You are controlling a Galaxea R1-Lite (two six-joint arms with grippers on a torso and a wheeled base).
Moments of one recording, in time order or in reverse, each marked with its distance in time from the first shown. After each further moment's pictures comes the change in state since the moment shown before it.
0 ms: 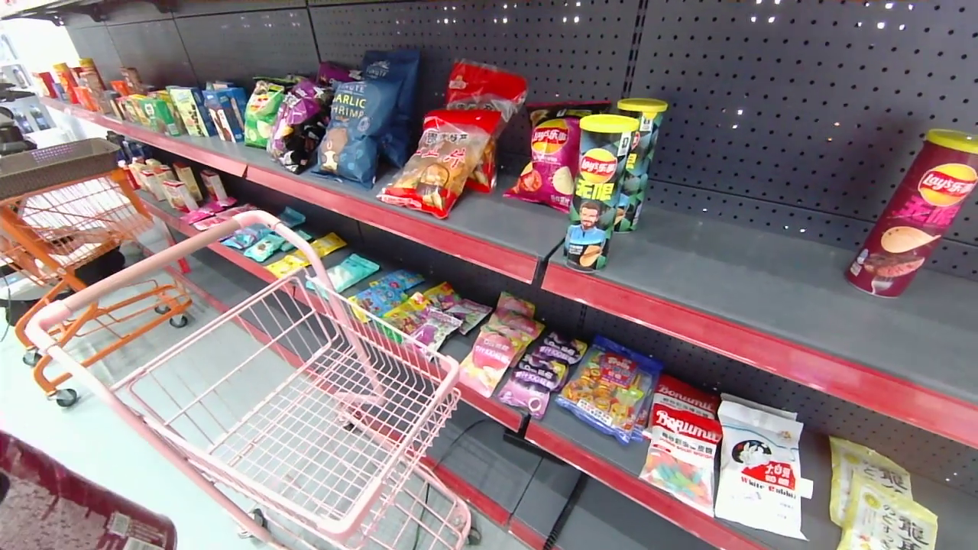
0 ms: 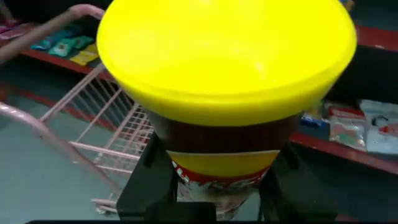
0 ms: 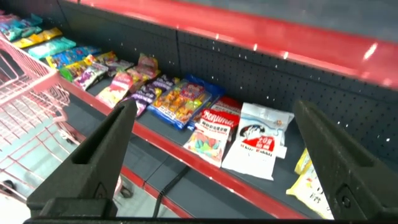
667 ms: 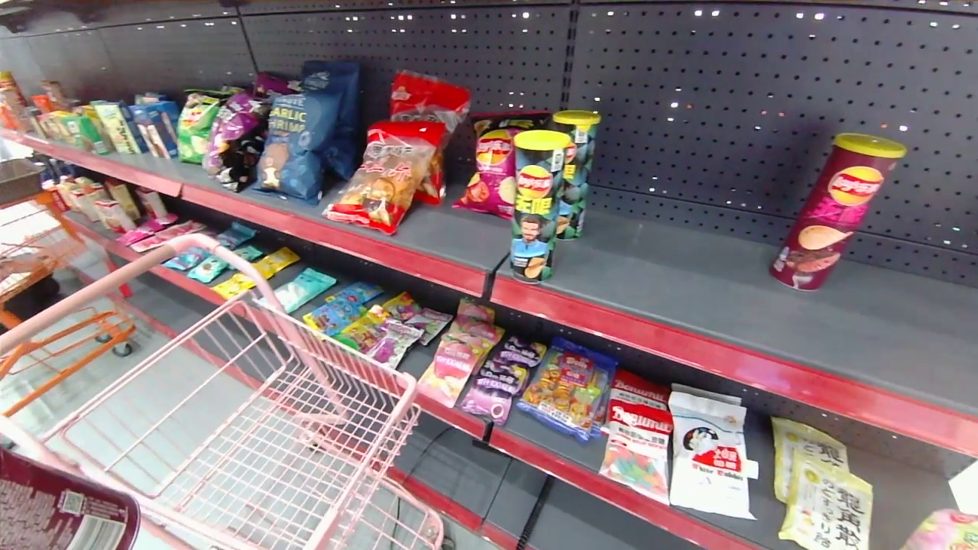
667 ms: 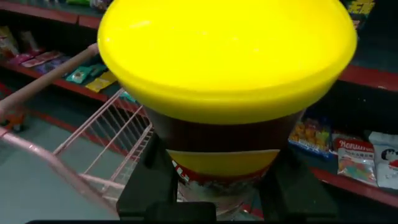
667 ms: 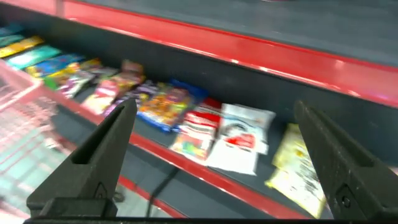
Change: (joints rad) left arm -0.003 -0.039 -0.044 -0.007 0.059 0.009; right arm 0.000 0.000 0.000 0.001 0.004 0.005
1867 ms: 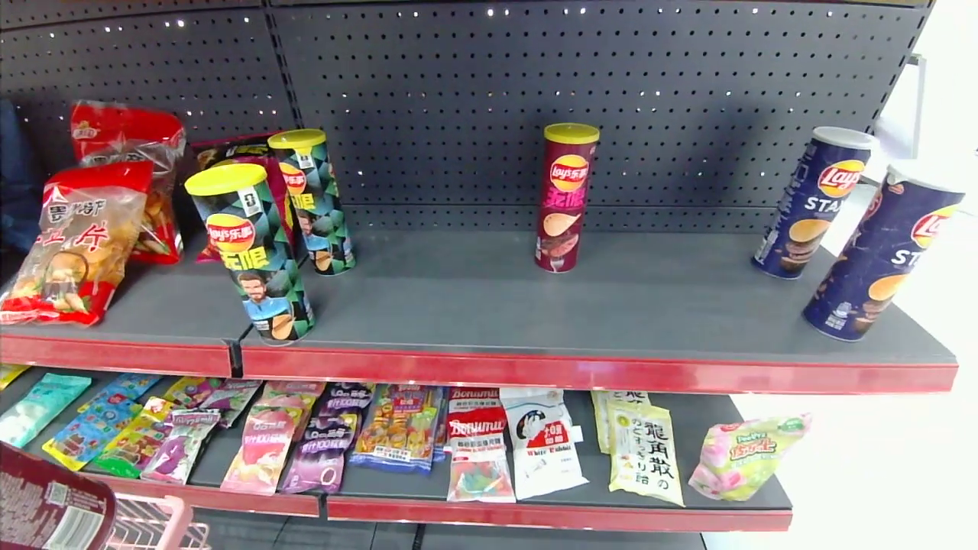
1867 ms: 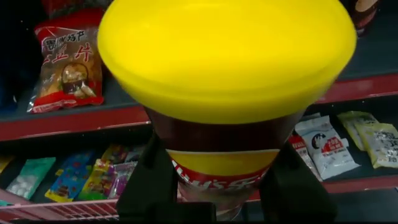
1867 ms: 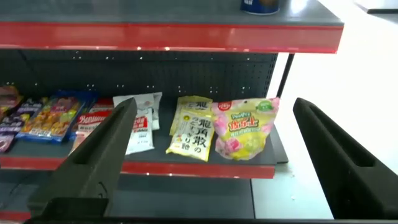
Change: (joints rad) left arm 0.002 0.023 -0.022 0.004 0.003 0.153; right arm 0.000 0.000 0.000 -0.001 0.002 -0.004
